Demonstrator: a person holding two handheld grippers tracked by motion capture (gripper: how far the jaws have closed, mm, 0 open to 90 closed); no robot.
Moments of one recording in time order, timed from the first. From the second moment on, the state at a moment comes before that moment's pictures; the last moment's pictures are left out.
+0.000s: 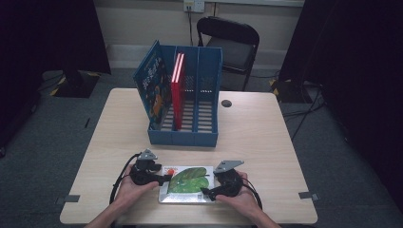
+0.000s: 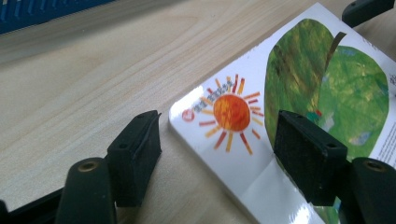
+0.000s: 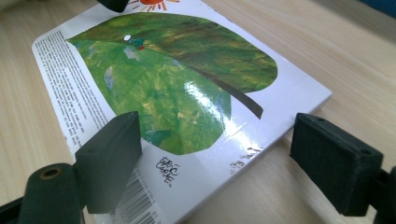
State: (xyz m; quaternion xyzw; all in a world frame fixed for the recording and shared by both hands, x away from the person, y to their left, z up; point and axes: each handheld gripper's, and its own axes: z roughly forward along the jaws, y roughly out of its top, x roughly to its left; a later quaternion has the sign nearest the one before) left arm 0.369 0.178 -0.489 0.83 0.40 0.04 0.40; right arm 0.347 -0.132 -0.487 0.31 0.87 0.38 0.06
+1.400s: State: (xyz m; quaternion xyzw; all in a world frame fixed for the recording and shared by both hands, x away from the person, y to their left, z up) left arm 0.369 0.187 -0.478 0.78 0.44 0.02 0.44; right arm 0.323 -0.128 -0.487 0.24 0.90 0.36 0.05
